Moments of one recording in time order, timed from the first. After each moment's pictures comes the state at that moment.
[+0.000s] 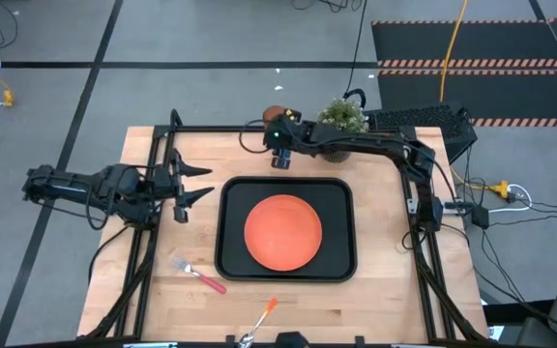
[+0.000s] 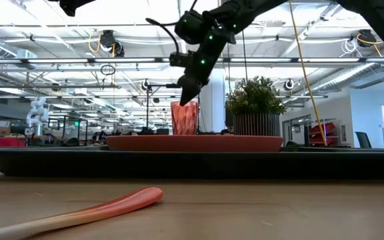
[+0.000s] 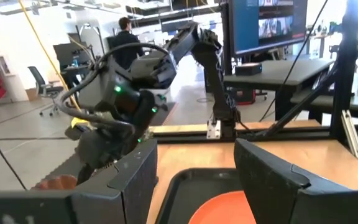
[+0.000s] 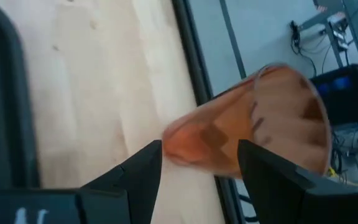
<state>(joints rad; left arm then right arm) -0.15 0.52 0.57 0.00 -0.33 0.15 -0.35 2.01 1.69 -0.52 0.37 -0.37</state>
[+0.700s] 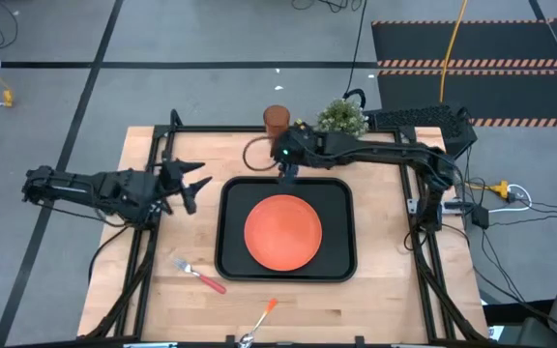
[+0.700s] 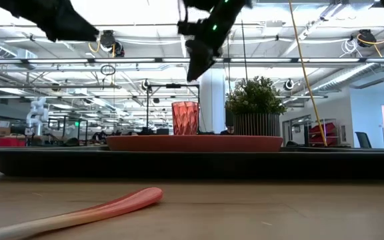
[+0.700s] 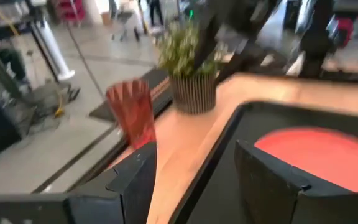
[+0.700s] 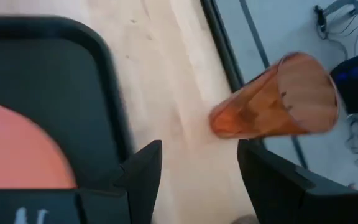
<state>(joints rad) -0.13 0.56 0.57 -0.35 -0.64 -0.08 -0.19 1.84 1.66 -0.75 0.36 -0.10</state>
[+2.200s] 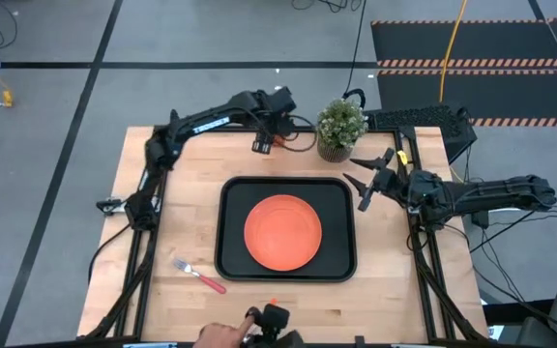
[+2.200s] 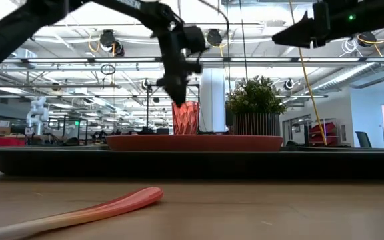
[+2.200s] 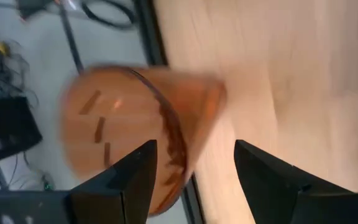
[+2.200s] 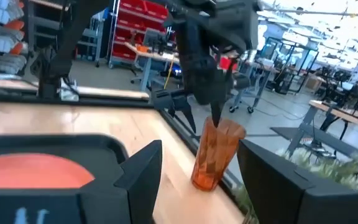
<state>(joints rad) 0.52 2.16 2.05 -1.08 -0.26 0.86 0.01 0.63 0.32 0.27 0.50 -0.23</state>
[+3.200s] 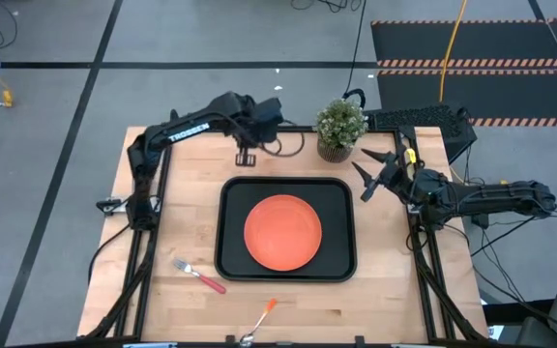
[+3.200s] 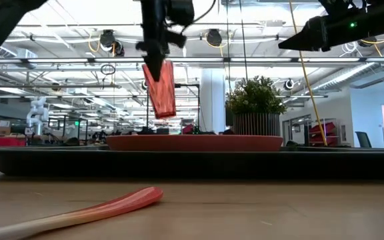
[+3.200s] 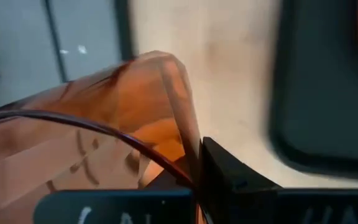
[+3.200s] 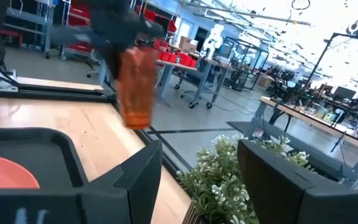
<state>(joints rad) 0.39 1.96 2.05 -1.46 -0.26 0.45 -0.04 0.54 0.29 0.27 0.63 -0.32</state>
